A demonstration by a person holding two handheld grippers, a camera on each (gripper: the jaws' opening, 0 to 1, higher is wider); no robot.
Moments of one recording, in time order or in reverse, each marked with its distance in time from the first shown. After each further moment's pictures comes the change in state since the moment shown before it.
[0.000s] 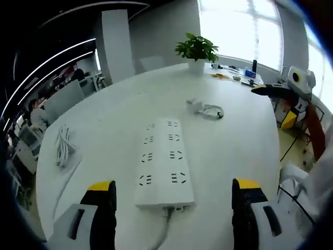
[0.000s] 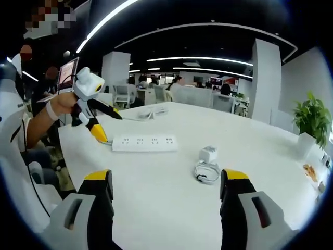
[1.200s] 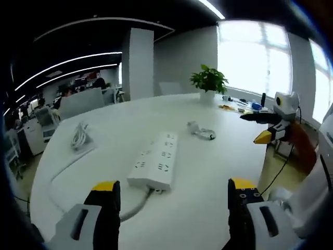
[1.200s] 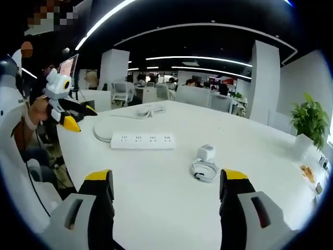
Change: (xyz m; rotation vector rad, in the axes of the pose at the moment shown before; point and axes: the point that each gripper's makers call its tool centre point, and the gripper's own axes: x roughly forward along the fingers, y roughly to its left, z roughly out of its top) left arm -0.065 -0.035 -0.024 -0.178 -0.255 0.055; right arm -0.001 0.004 -0.005 -0.013 0.016 -0.008
